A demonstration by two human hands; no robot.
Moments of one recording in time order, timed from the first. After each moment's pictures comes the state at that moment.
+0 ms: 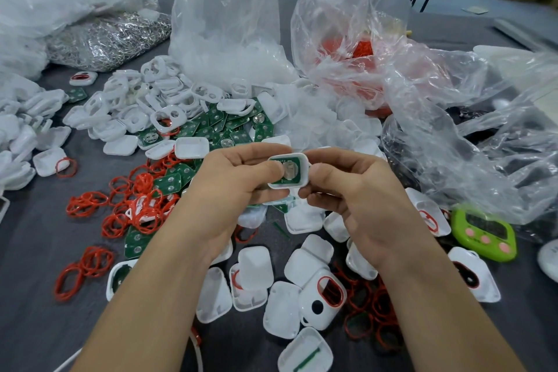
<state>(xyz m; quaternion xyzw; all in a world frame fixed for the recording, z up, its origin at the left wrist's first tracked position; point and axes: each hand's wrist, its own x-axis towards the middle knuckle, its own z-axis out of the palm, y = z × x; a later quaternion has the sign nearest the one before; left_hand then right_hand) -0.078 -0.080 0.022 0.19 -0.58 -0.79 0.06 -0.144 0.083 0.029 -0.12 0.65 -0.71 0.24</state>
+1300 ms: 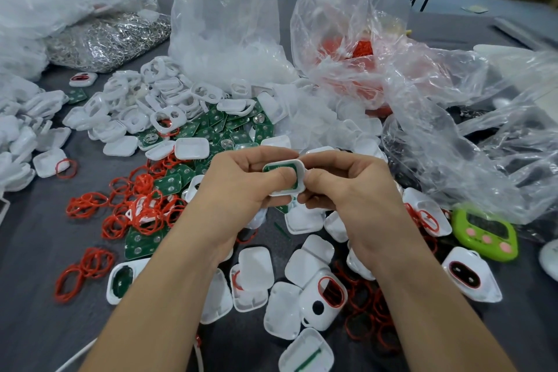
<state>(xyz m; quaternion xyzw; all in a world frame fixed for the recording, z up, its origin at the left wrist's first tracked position) -0.076 -0.072 0.024 0.19 -0.64 -0.75 0.06 -0.137 0.077 0.028 -0.13 0.69 -0.68 0.18</state>
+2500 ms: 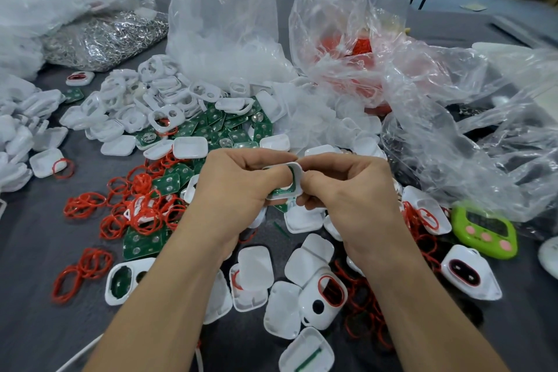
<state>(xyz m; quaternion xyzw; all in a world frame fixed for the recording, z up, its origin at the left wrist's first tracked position) -0.078 -0.067 0.022 0.21 -0.65 -0.72 0.12 -0.133 0.071 0.022 -0.13 0.72 -0.68 0.12</state>
